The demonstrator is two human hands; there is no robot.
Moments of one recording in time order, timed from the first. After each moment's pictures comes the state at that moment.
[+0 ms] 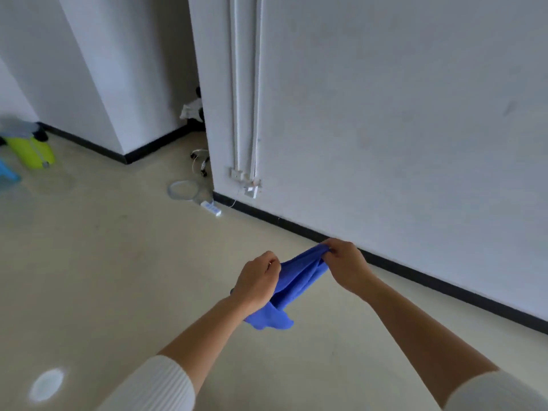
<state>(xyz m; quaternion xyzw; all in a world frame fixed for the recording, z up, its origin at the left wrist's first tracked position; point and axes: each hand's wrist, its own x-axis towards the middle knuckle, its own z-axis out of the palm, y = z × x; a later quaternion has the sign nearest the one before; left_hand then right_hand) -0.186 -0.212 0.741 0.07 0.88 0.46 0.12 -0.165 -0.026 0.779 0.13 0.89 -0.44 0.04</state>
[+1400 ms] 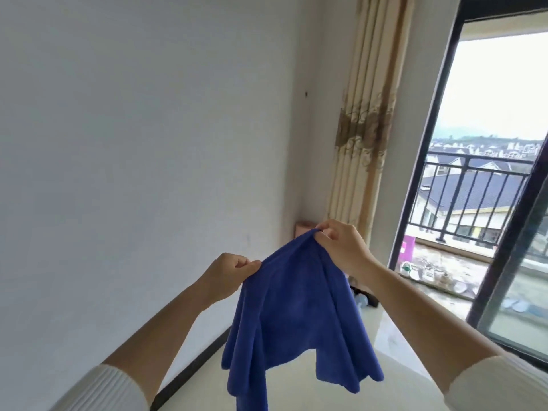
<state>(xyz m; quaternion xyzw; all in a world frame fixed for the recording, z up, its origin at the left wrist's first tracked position) 0.174 0.918 0.916 0.69 0.53 0.34 0.36 0.417 0.924 0.966 0.58 0.67 -0.20 -0.42</state>
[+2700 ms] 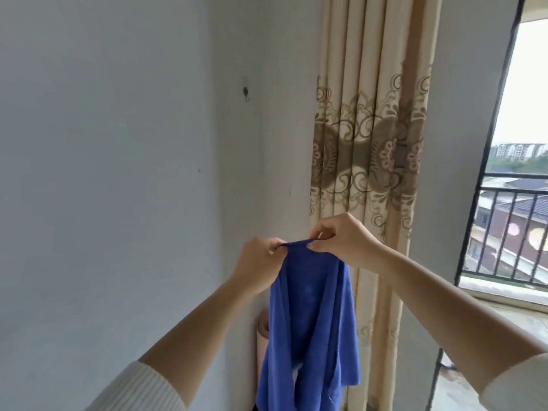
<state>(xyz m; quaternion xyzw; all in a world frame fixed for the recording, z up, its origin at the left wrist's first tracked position) 0.463 1.799 0.994 0.77 0.46 0.39 0.23 0.644 1.773 1.032 0.61 0.70 -0.12 -0.36</state>
